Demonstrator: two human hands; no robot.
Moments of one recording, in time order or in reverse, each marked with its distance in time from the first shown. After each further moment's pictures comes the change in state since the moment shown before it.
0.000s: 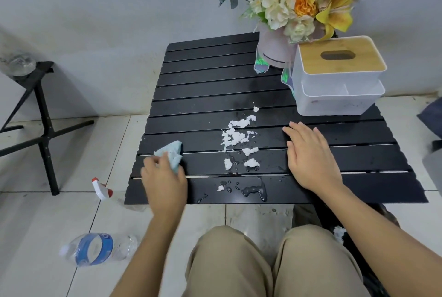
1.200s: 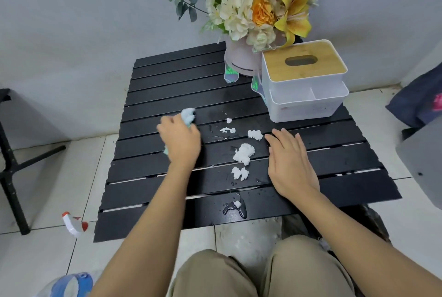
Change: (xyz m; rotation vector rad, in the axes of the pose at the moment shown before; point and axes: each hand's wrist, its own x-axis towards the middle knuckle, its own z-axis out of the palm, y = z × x) left_hand 0.095 0.123 0.065 -0.093 -0.104 0.061; right_hand 0.001 0.001 0.005 0.086 0.086 0.122
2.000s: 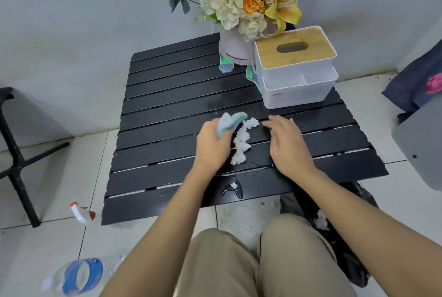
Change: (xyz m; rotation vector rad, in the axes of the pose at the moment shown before) left_hand -0.075 0.034 -0.016 -0.439 -0.278 0.290; right_hand -0.001 0.005 -0.016 0.260 0.013 0.035
